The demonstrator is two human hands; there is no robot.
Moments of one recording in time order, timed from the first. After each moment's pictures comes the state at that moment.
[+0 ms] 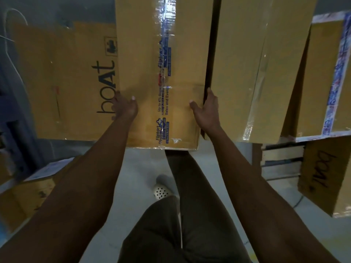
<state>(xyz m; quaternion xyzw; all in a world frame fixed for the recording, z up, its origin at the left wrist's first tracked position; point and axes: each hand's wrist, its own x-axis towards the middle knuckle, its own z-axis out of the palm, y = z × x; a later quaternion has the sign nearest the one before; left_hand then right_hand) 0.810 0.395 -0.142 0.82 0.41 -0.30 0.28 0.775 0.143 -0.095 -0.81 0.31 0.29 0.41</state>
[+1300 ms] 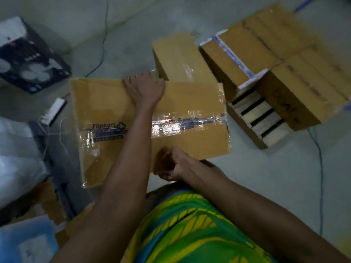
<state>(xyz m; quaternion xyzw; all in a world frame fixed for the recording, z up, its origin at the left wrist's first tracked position) 0.522 0.350 0.290 0.99 -0.11 0.00 0.08 0.322 0.351 0.251 -0.23 0.56 0.29 0.74</state>
